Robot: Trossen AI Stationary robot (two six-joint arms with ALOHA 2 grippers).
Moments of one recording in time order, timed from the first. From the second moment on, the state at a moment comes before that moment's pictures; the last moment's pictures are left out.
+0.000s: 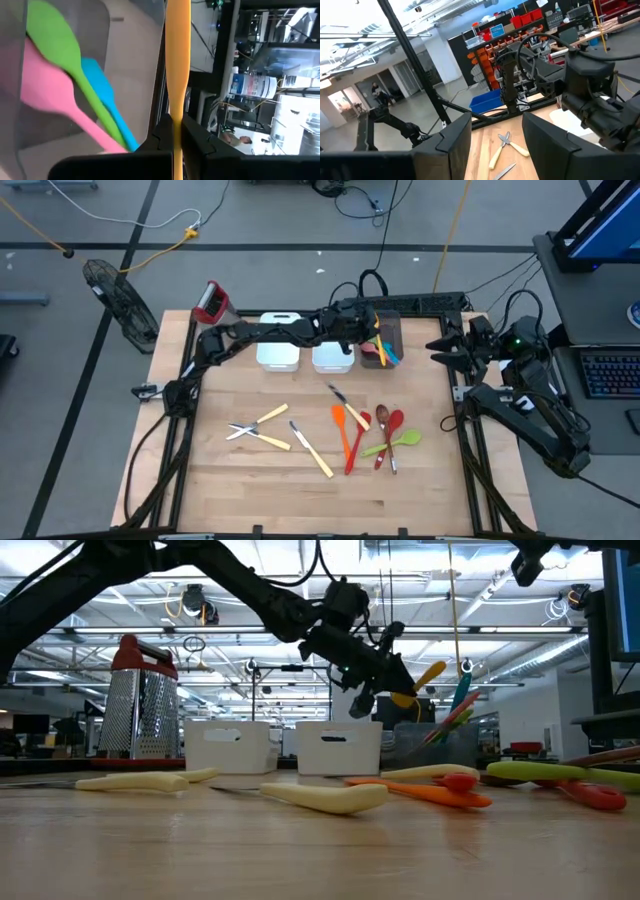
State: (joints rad) left arm 0.35 2.25 1.75 0.15 0.09 -1.56; right arm -0.96 0.40 0.64 -0.05 -1.07 0.54
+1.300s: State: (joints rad) left arm 0.31 2.25 1.75 0.07 0.06 -1.71; right arm -0.96 0.40 0.64 -0.06 -1.07 0.56
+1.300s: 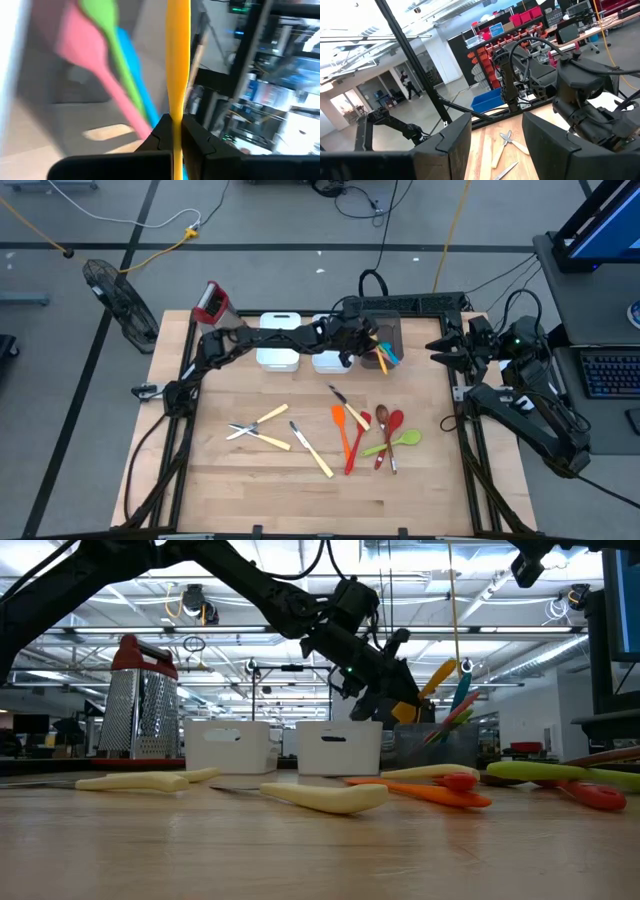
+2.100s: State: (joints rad) left arm 0.31 2.25 1.75 0.06 0.08 -1.65; right arm -0.96 0.40 0.64 -0.06 -1.07 0.56
